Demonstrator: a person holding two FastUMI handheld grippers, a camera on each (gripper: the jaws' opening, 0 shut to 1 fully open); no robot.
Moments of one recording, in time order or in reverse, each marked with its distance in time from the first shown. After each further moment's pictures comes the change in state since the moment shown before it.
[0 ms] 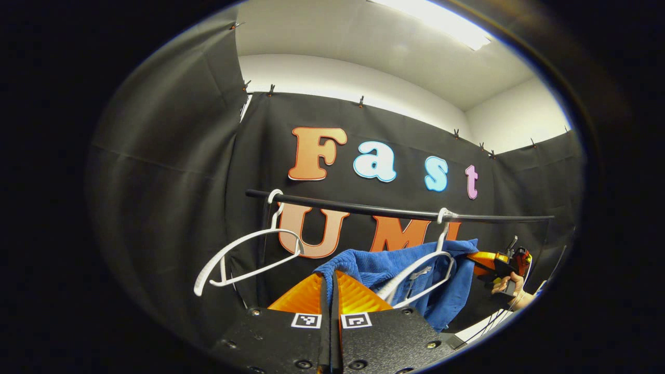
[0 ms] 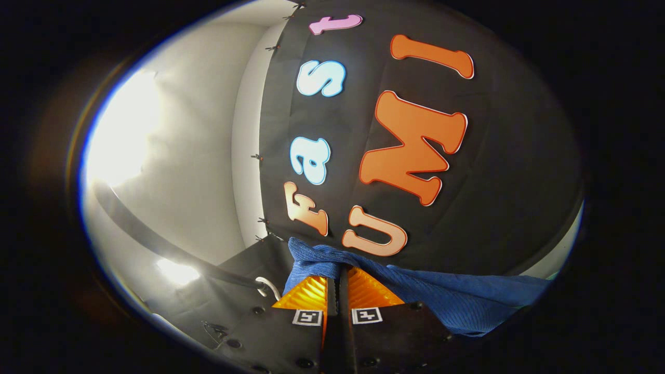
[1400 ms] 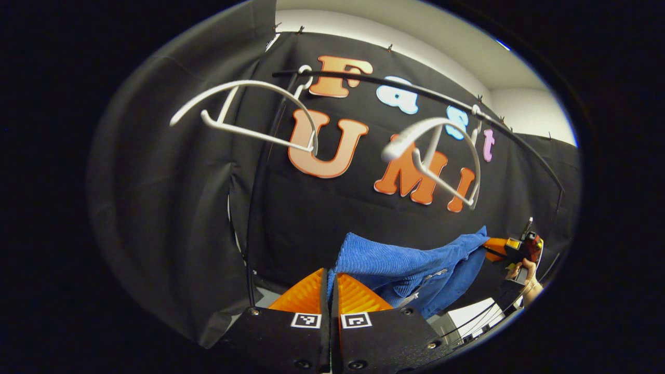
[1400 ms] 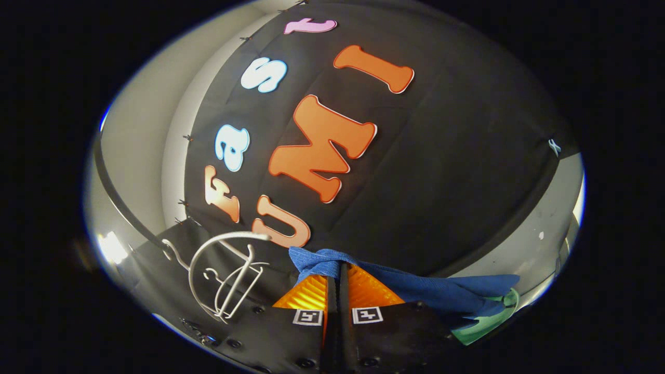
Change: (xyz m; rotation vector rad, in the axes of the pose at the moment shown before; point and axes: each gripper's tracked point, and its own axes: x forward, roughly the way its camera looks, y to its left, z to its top) left arm -0.036 0.011 -0.239 -0.121 0.383 0.047; right arm -0.098 -0.164 -0.025 -0.194 -0.023 -0.494
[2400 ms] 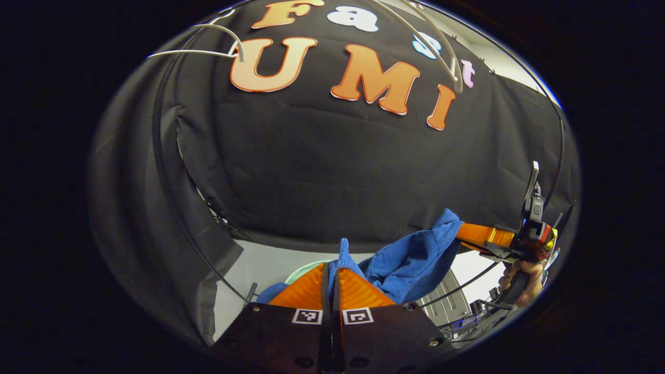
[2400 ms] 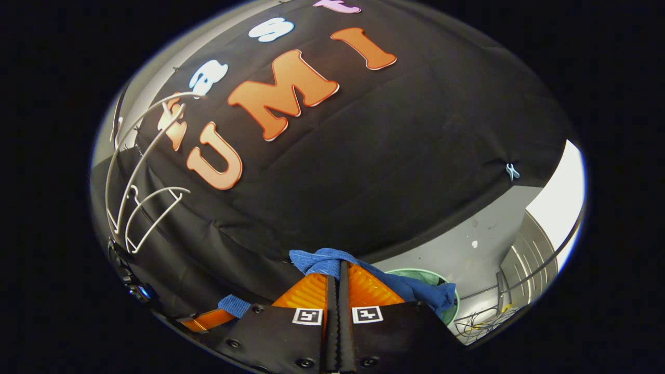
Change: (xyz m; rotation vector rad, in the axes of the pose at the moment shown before) left arm 0.078 -0.125 -0.165 0.113 0.361 -0.137; right arm -0.022 -0.118 -0.165 -0.253 0.156 -0.322
